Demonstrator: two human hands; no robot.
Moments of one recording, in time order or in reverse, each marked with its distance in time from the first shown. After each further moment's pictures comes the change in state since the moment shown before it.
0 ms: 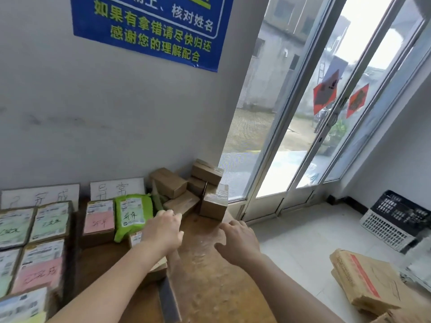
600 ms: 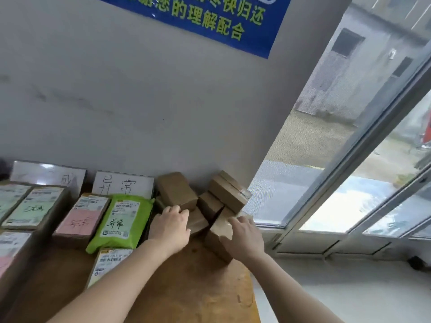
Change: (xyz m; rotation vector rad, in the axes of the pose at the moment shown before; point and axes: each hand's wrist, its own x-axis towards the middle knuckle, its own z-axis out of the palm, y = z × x) left_hand 0.169 0.027 0.045 -0.062 -0.014 -0.368; right_hand 0.235 0.074 0.014 0.006 -0.019 -0.245
